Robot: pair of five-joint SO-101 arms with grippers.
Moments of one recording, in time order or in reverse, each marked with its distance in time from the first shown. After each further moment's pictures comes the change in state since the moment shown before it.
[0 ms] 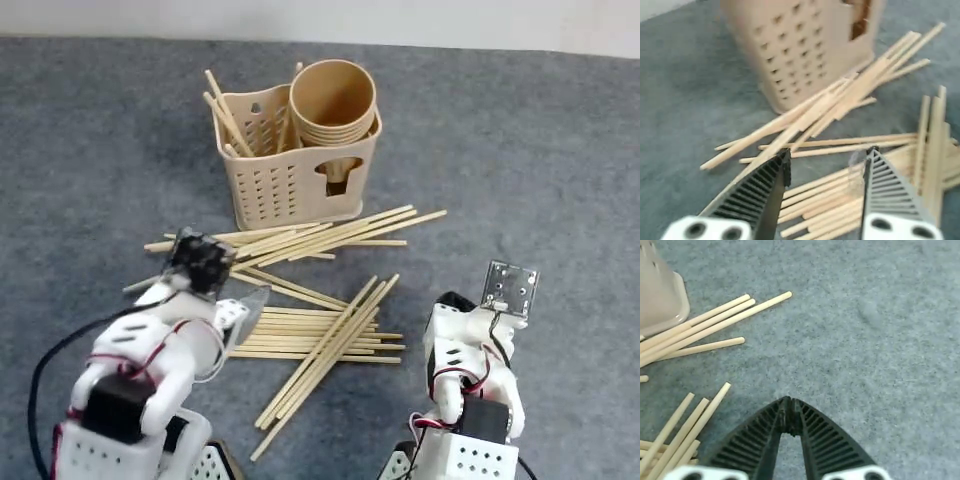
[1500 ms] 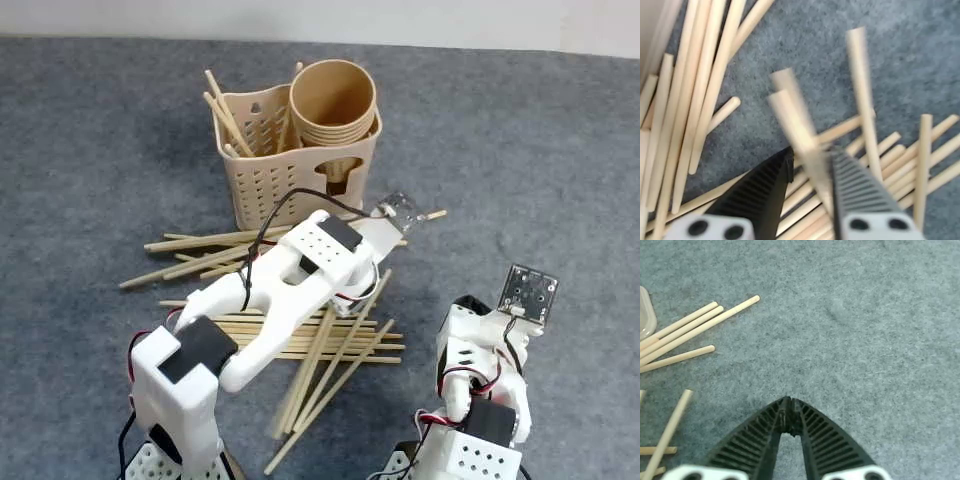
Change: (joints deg) left arm 20.0 97.3 -47.5 -6.7 2.6; right arm 6.1 0.0 0.0 0.0 0.0
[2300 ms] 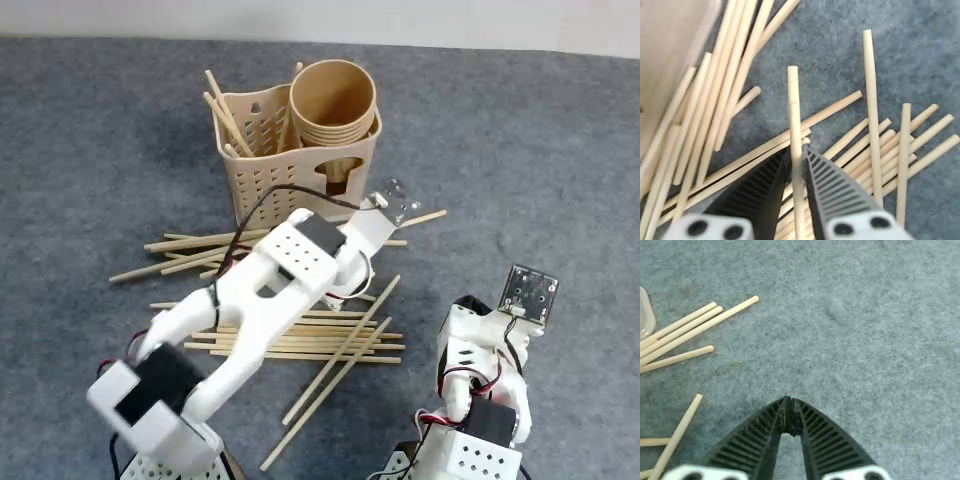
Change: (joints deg) left arm -0.4 -14.6 6.5 0.5 -0.1; right arm 0.2 0.0 0.0 0.0 0.0
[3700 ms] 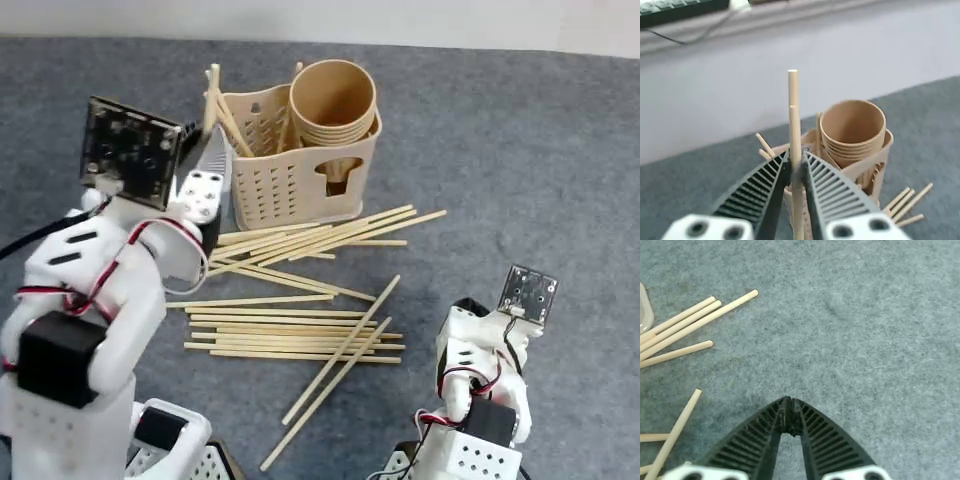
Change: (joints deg) left arm -22.2 -54.2 -8.2 -0.4 -0.9; right arm 0.0 0.0 0.0 1.1 0.0
